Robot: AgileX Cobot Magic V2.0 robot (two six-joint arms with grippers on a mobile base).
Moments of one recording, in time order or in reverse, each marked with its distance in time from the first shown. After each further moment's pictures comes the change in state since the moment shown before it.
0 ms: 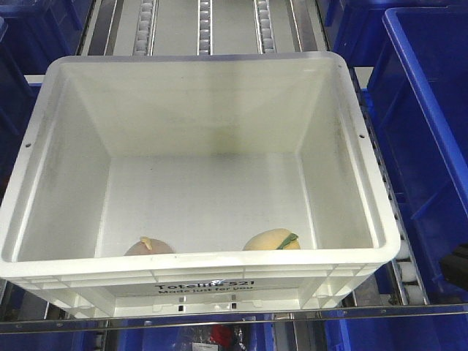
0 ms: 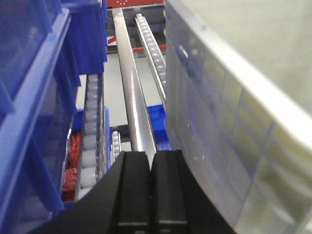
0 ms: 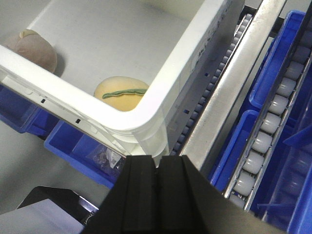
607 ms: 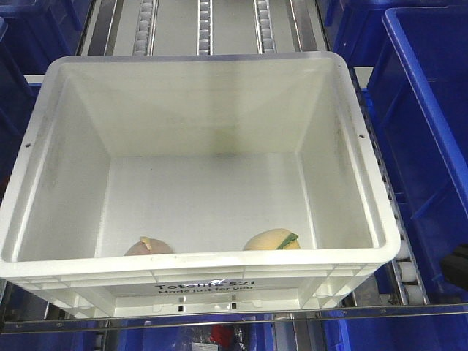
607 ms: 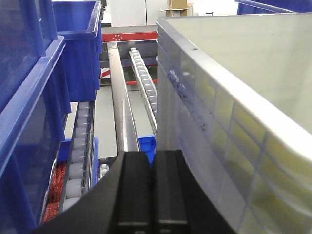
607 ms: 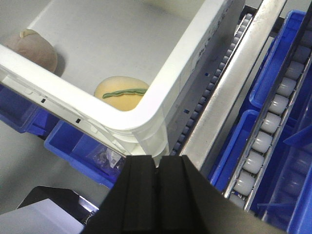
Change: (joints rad) left arm 0.000 0.000 0.104 0.011 -0.254 -0.053; right arm 0.000 0.000 0.000 0.001 0.000 0.000
